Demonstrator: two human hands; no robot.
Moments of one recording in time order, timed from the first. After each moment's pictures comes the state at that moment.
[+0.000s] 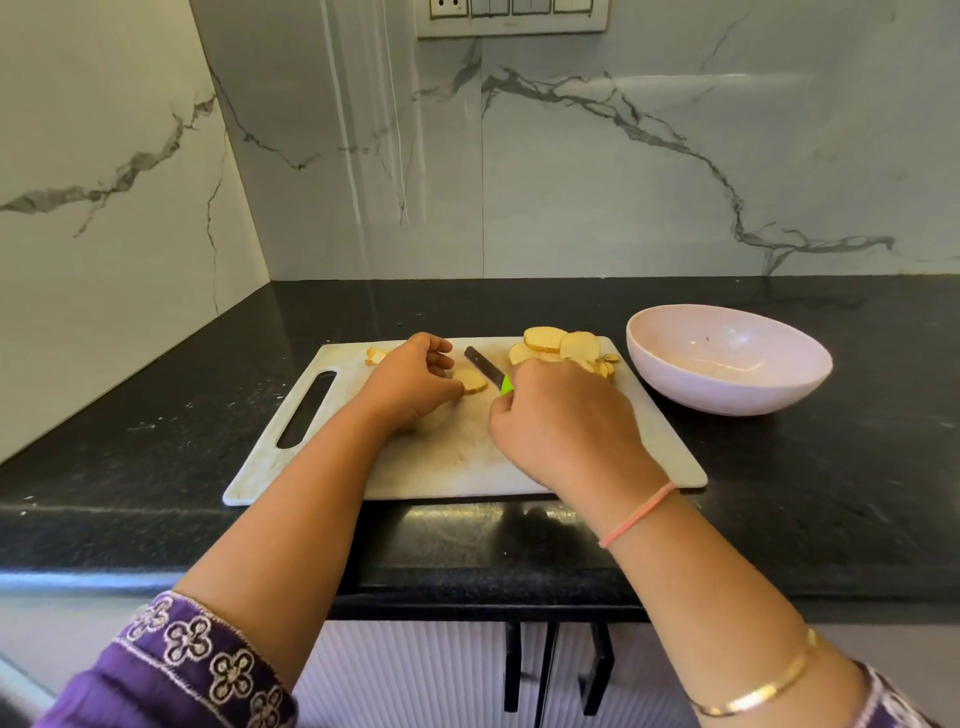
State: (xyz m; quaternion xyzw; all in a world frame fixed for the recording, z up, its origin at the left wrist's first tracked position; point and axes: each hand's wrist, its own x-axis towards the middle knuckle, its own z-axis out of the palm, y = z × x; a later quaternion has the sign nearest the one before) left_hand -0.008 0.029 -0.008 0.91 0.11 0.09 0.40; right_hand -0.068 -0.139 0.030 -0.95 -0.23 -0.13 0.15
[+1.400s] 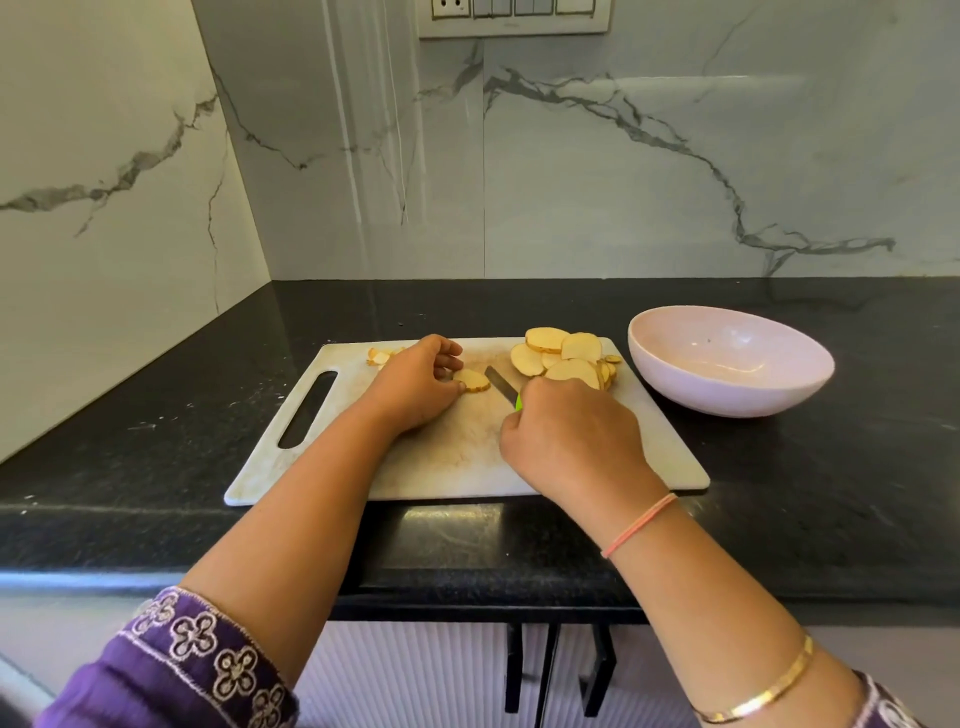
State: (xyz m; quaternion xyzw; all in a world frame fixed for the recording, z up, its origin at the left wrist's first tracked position) left_hand -0.006 0.030 -0.012 0.93 0.06 0.11 0.34; right_hand -0.065 -0.142 0.021 -0.96 -0.20 -0.10 0.15
